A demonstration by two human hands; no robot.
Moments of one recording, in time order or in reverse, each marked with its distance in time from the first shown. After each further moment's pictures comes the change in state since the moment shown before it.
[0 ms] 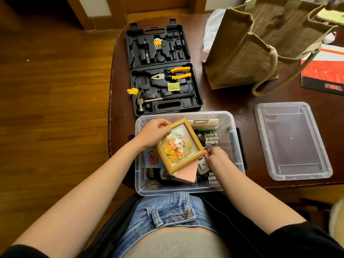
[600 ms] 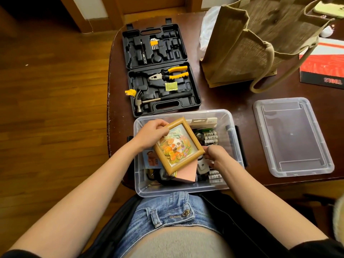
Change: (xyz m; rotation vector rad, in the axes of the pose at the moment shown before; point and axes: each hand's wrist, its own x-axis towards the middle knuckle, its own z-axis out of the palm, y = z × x) left_hand 0.001 0.000 0.000 0.018 -0.013 0.012; right_hand -0.022 -0.027 -0.005 -0.150 -0.194 0.066
